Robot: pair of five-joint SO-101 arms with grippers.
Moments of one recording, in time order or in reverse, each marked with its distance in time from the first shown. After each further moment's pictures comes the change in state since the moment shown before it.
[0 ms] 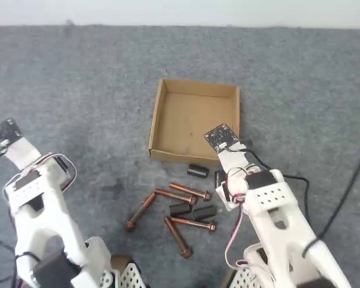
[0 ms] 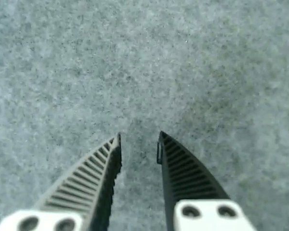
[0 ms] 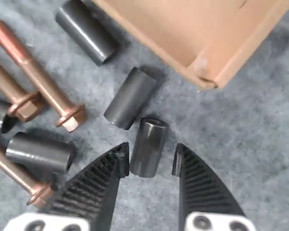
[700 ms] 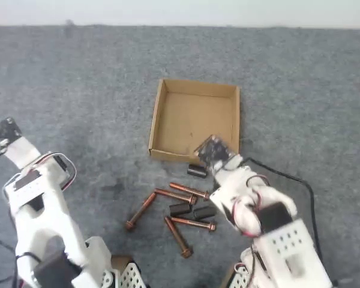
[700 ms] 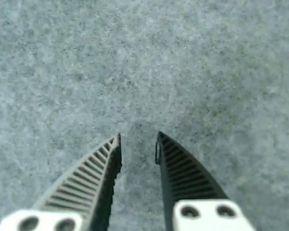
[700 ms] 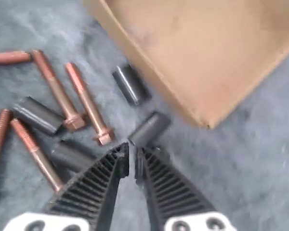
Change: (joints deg) left arm 0.0 -0.4 0.0 -0.7 0.0; right arm -6.7 -30.0 2.1 9.7 4.2
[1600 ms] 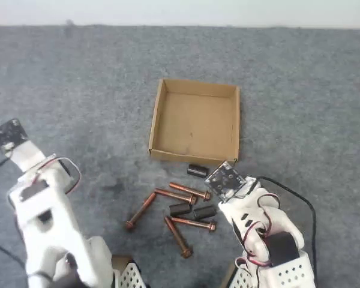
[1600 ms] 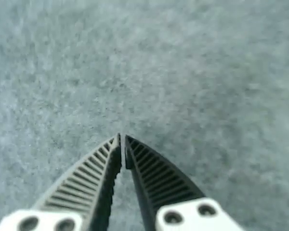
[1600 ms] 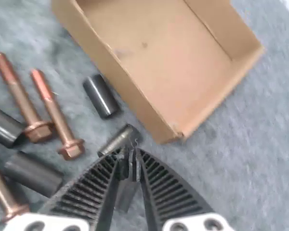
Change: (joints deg) left arm 0.8 -6.9 4.0 0.0 -1.3; right arm 2.5 -38.7 21.3 -0.3 9.4
